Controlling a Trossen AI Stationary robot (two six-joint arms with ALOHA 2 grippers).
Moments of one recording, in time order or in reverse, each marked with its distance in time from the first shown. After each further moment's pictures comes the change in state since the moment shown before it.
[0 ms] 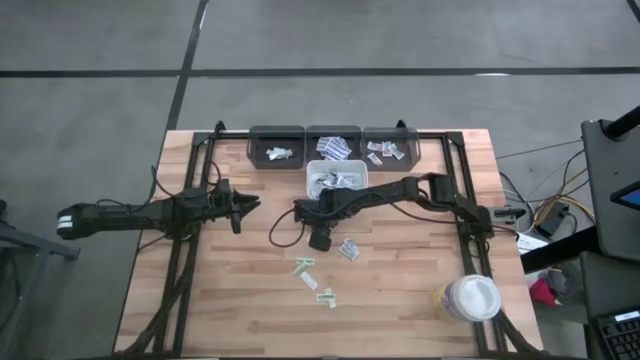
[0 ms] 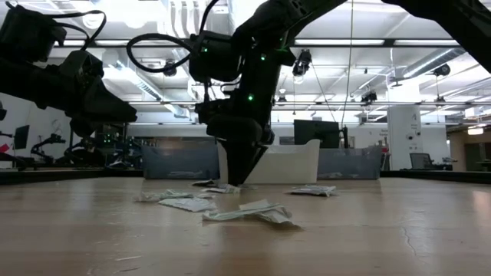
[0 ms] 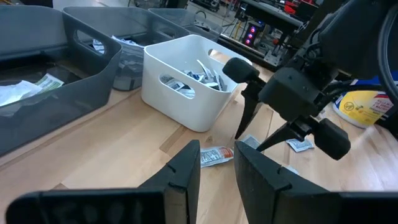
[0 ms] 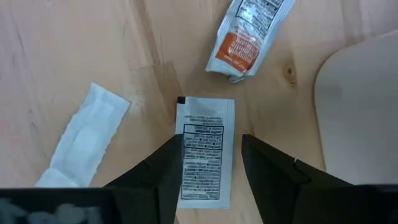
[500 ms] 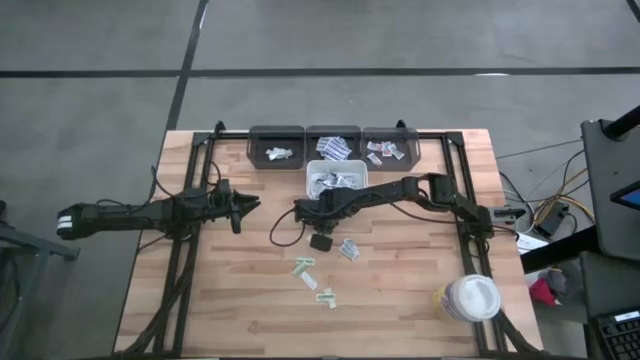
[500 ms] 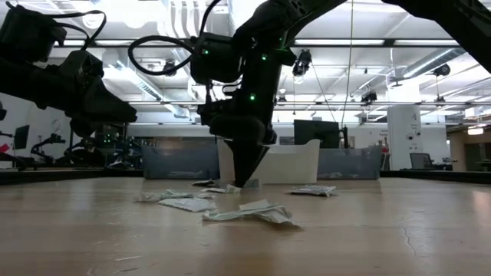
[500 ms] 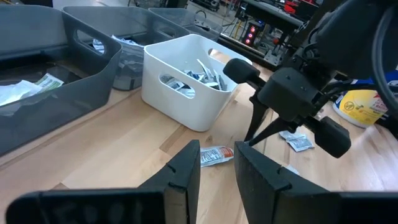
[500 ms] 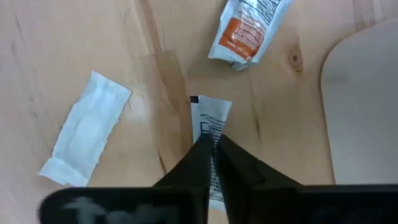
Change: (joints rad) left arm 0.000 0.001 0.000 -0.002 0.000 0.000; right arm 0.002 0.010 0.005 -0.039 -0.033 0.013
